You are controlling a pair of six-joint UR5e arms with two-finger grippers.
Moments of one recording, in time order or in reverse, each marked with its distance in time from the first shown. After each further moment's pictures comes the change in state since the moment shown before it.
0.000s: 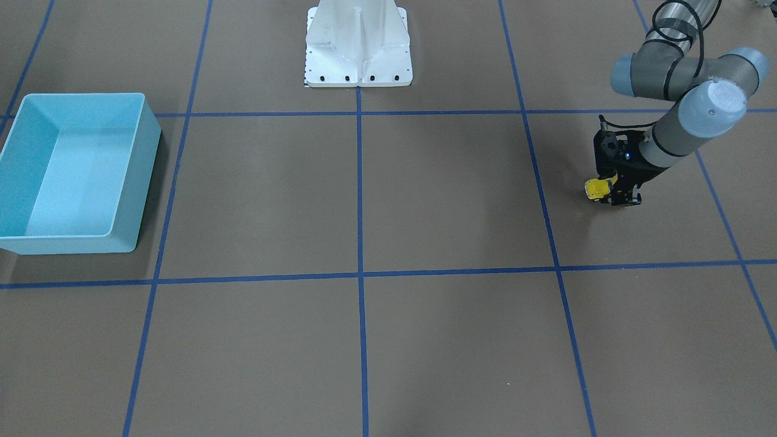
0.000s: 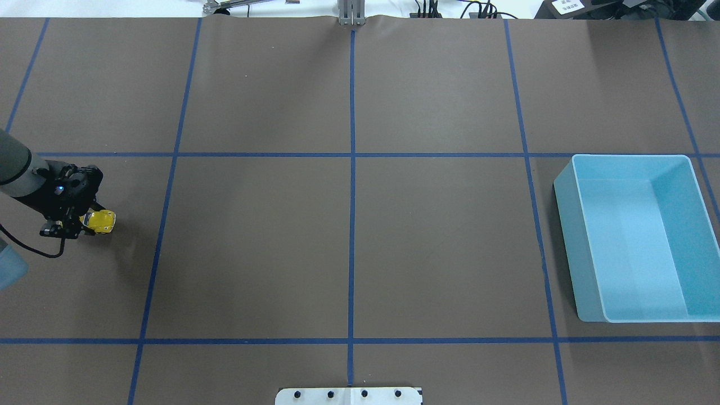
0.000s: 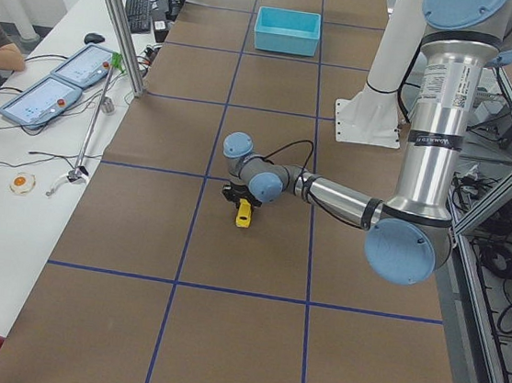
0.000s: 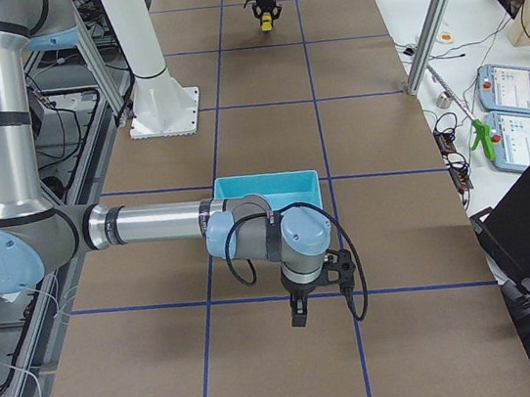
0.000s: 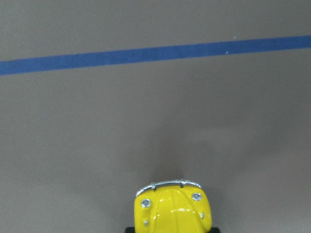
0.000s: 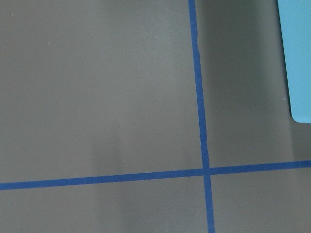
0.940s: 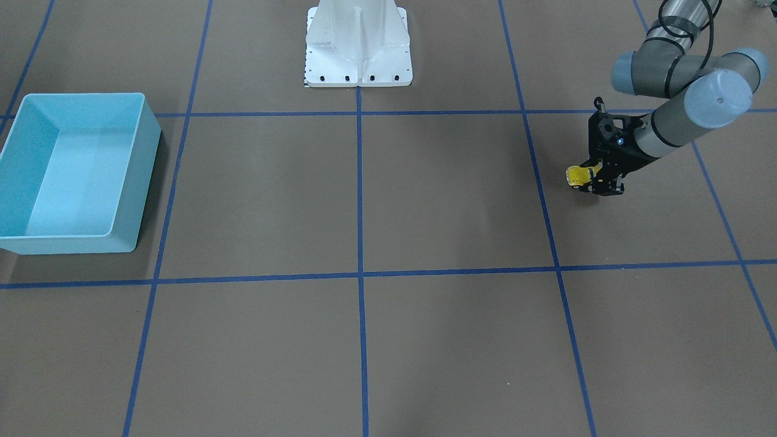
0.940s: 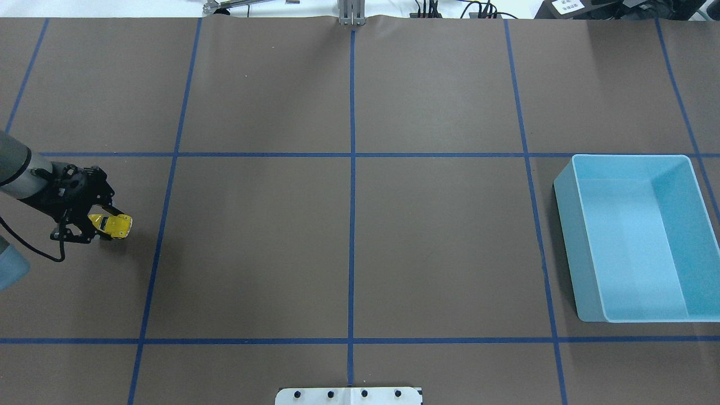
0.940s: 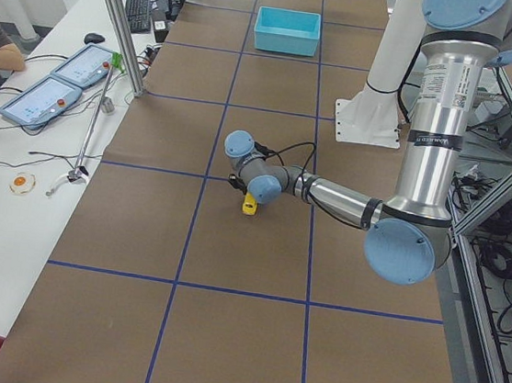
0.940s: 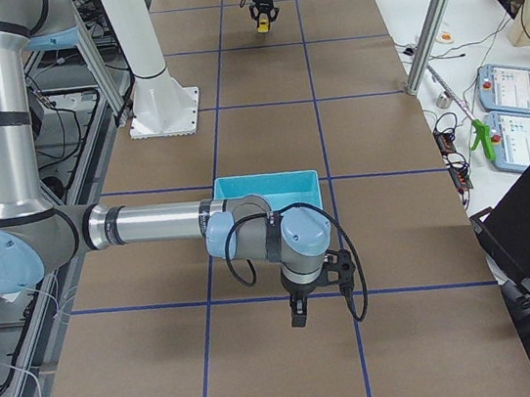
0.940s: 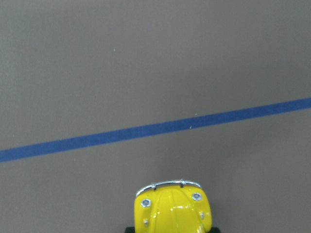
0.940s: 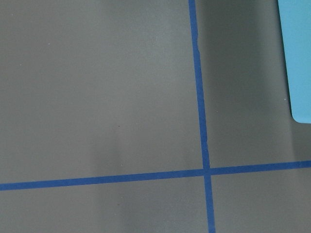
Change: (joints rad) left arm 0.002 -0.010 0.026 -0.155 -0.125 -0.032; right arm 0.000 -0.001 -0.001 0.000 0.000 0.000
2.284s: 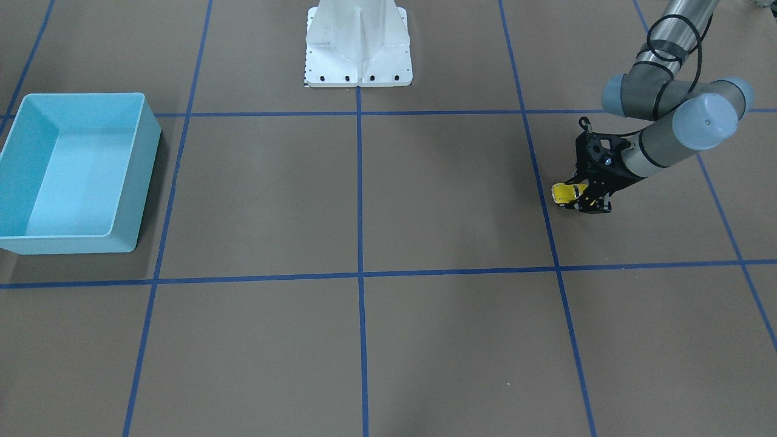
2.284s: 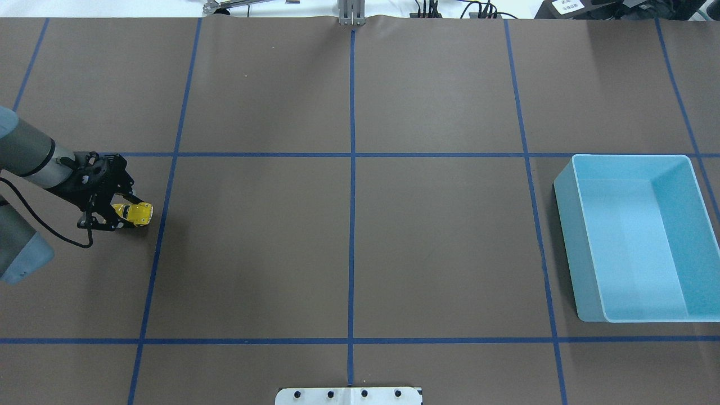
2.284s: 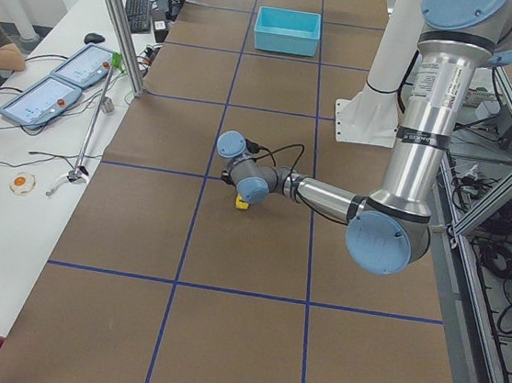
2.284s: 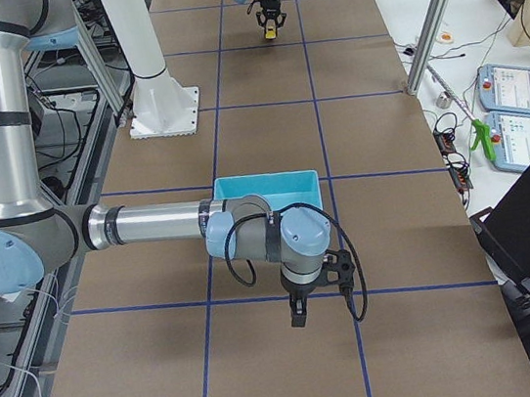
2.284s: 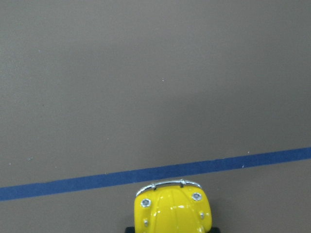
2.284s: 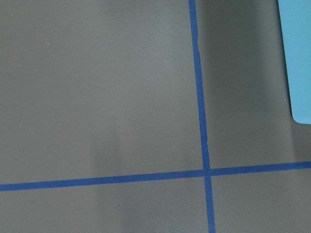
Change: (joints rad) left arm 0.005 -0.085 0.119 -0.111 -0.004 -0.102; right arm -0.001 -0.001 0.001 0.000 0.000 0.000
